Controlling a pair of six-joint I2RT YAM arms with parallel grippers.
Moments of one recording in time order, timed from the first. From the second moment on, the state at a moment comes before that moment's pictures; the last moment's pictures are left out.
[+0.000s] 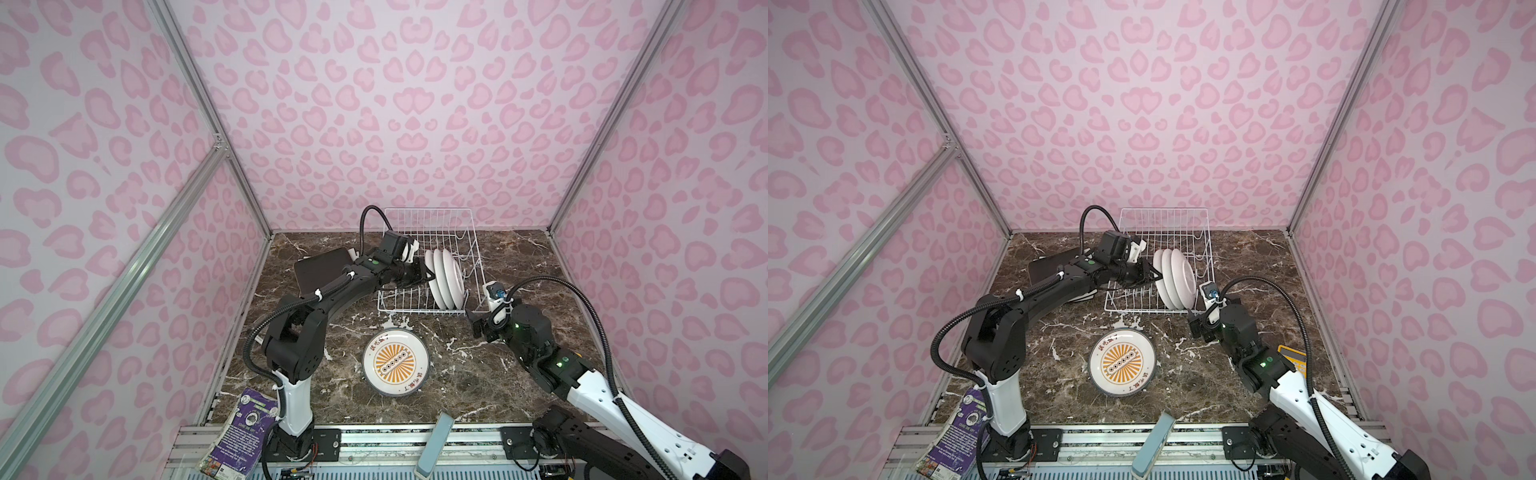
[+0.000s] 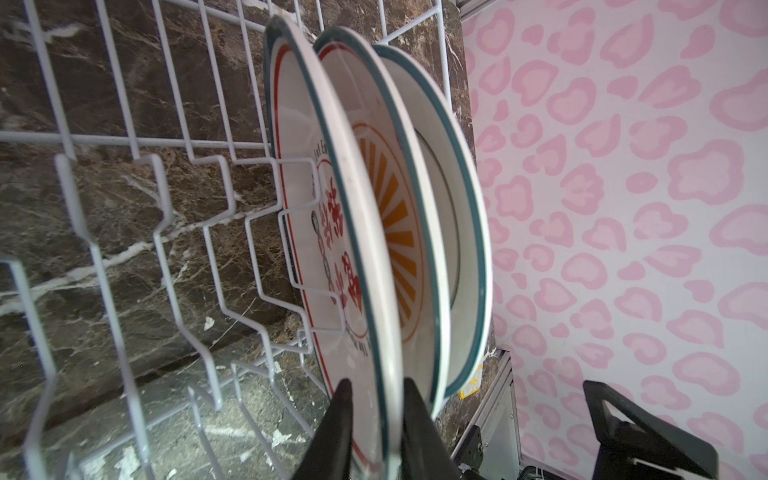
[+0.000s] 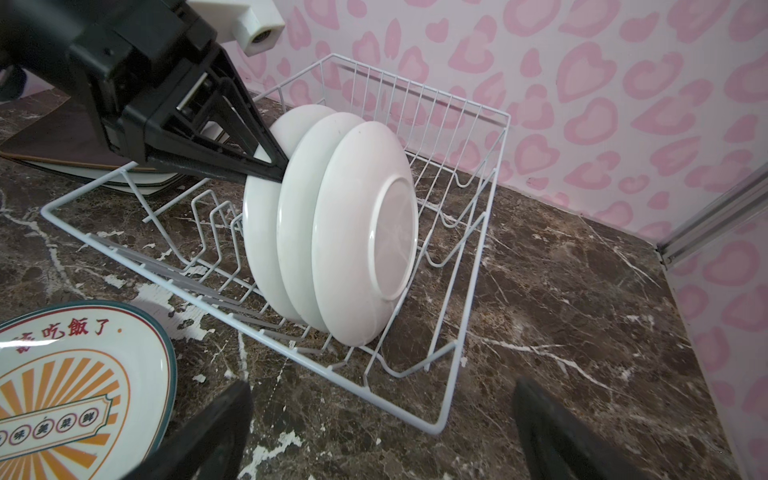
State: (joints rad) left arm -0.57 1.91 1.52 -0.35 0.50 -0.72; right arm 0.58 0.82 0.55 -0.14 0.25 -0.04
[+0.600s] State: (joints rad) left arm -0.57 1.96 1.56 -0.32 0.51 -0.75; right arm 0.58 0.81 0.56 -0.14 0.25 -0.05
